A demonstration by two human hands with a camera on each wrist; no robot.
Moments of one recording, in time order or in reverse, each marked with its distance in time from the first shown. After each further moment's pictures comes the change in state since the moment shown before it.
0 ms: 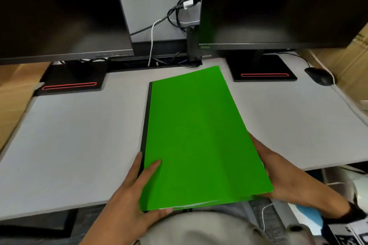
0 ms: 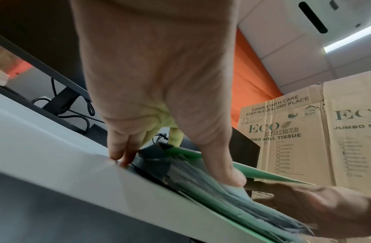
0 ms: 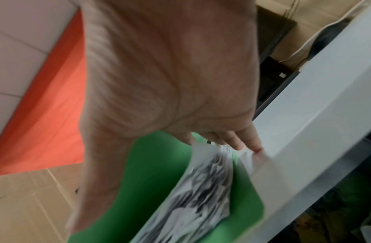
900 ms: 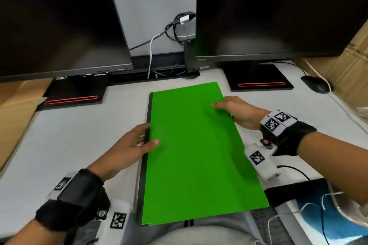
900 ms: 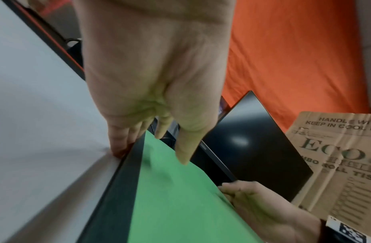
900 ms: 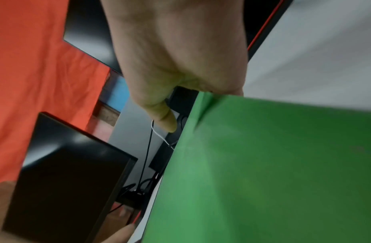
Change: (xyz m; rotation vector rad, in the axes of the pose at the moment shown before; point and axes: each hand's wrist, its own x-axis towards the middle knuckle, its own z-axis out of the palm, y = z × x) left_hand 0.100 0.025 -0.062 -0.431 -0.028 -0.069; right_hand 0.163 0.005 -0.048 0.491 0.157 0.488
